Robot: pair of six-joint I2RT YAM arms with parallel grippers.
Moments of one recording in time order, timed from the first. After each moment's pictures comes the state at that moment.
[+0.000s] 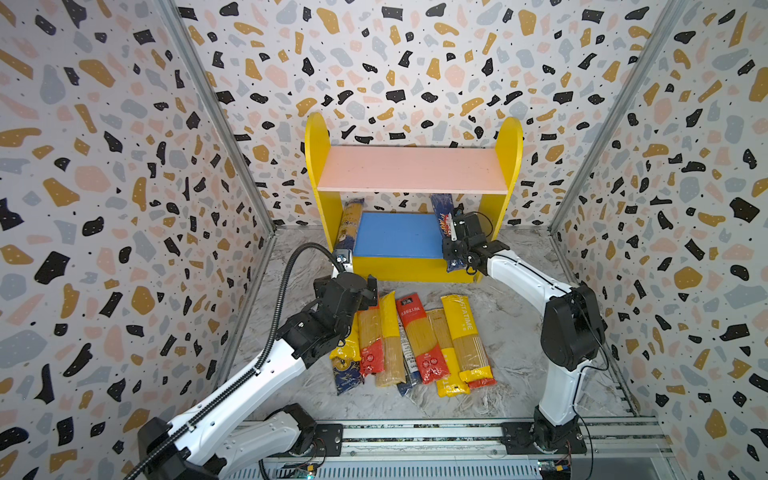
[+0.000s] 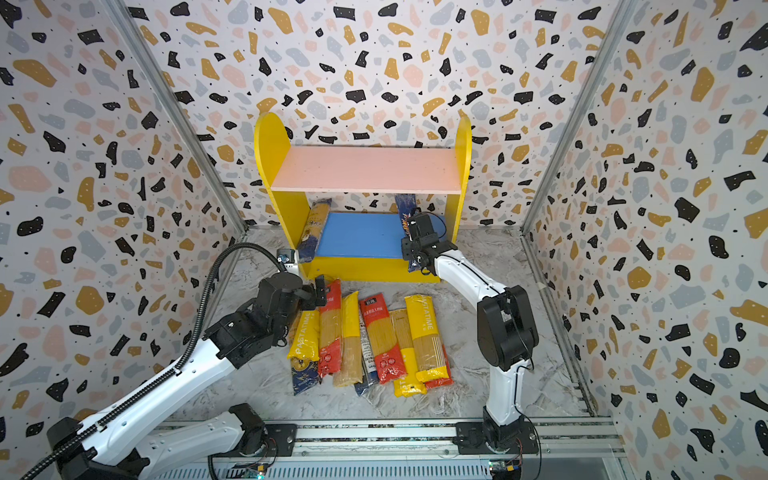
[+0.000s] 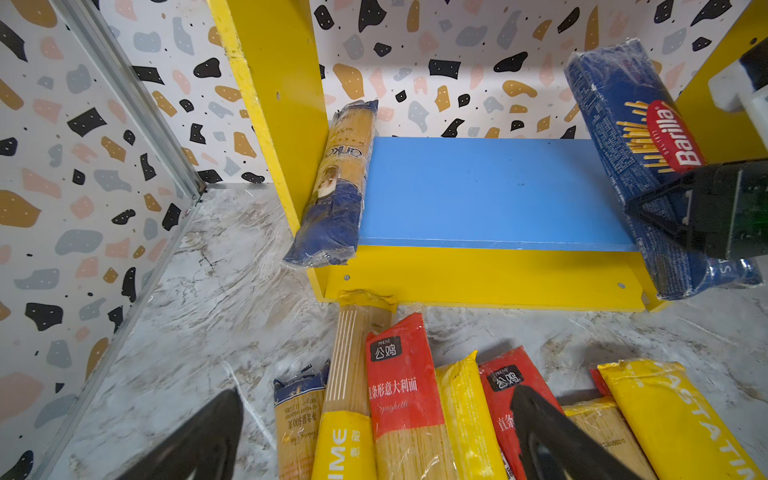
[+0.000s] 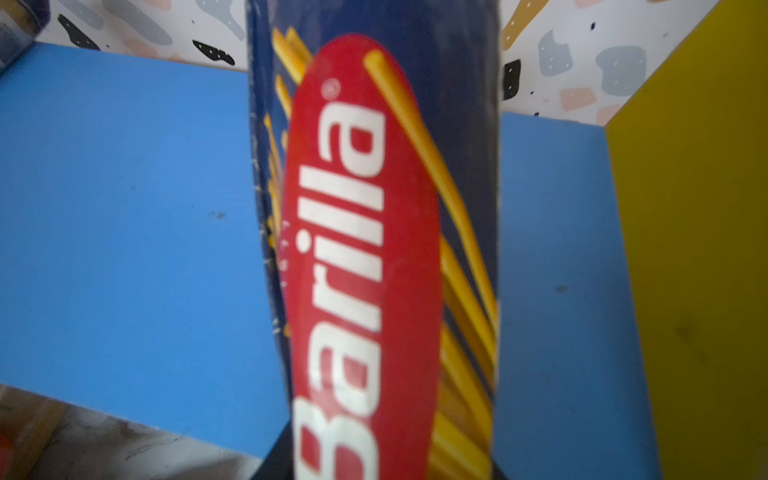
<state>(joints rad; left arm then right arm) -0.68 1.02 0.97 -0.47 -0.60 -0.33 0.46 1.90 1.59 -0.34 0.19 0.17</state>
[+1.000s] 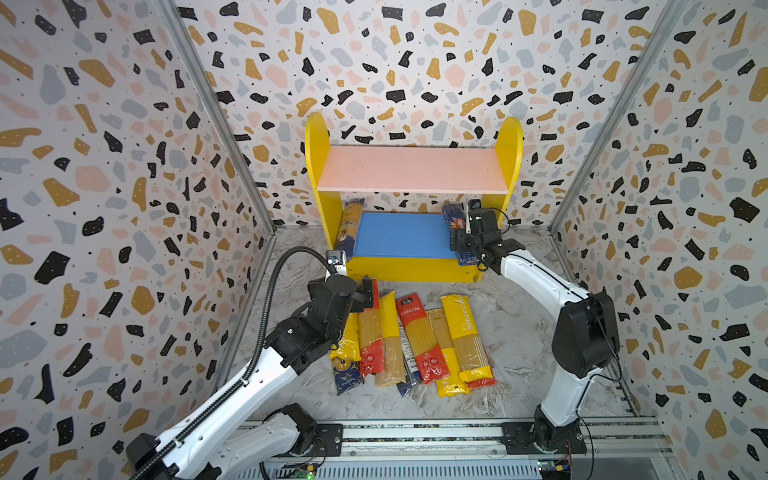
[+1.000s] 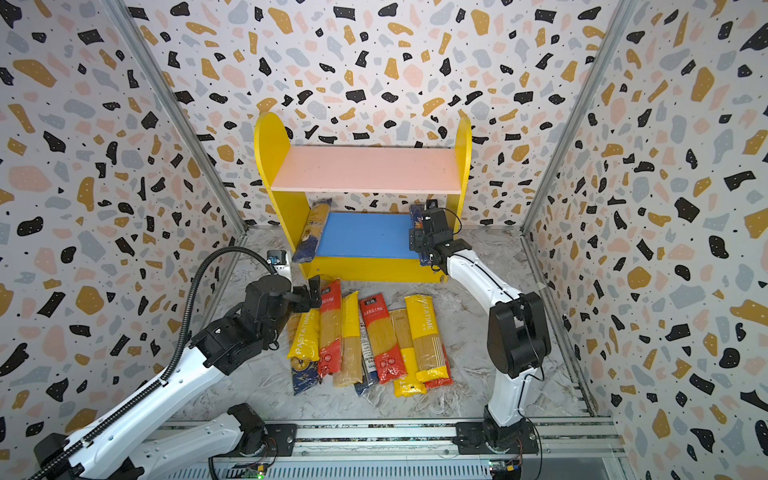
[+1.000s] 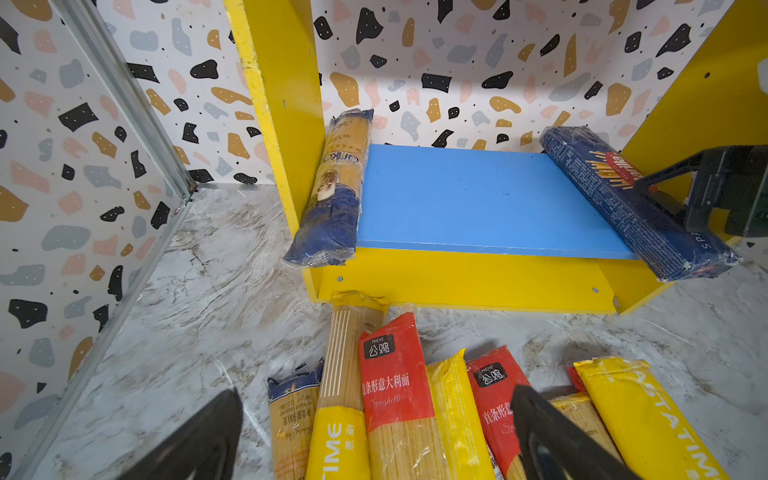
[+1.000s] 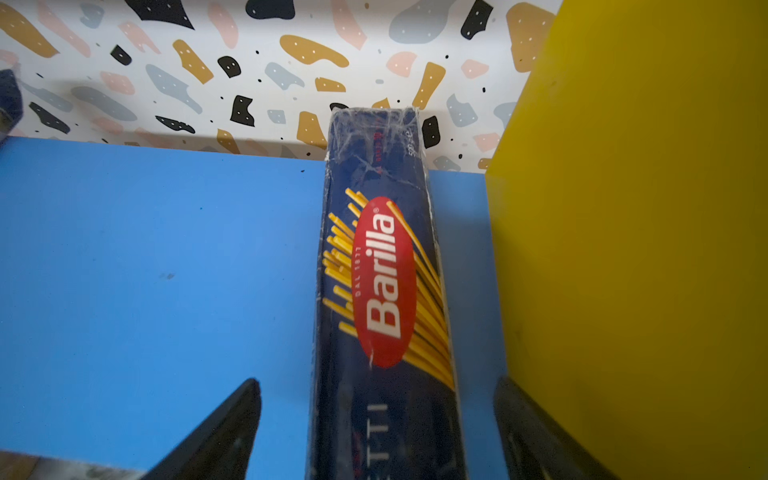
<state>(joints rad) -0.67 0.95 0.97 -0.50 -0.56 -0.35 0.42 1.80 1.53 -0.30 0.23 0.18</state>
